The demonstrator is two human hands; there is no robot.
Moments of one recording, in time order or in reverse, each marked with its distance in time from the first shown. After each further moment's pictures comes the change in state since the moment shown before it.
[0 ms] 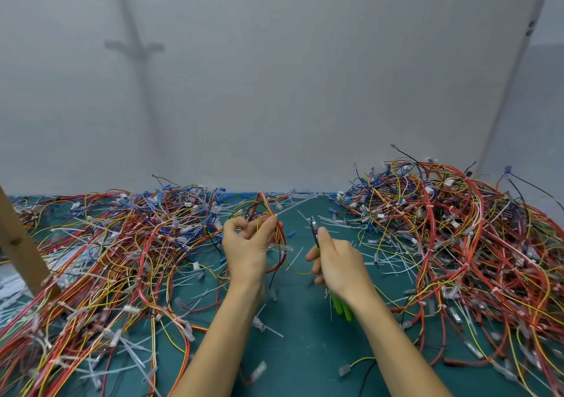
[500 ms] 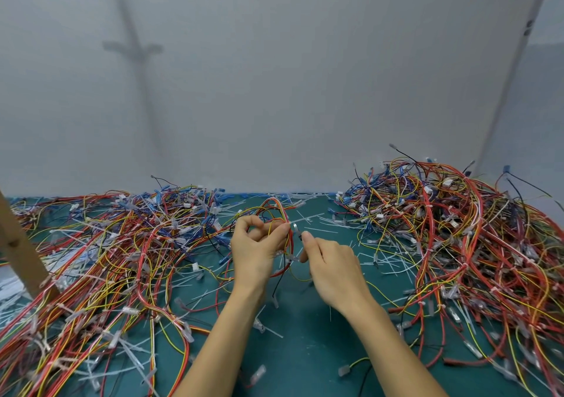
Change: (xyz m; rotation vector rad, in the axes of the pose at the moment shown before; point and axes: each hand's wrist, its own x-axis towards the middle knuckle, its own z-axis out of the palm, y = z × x) left_hand -0.003 -0.006 -0.002 0.174 -0.163 0.009; right_hand -0.009 -0.004 0.005 -0.333 0.039 -0.258
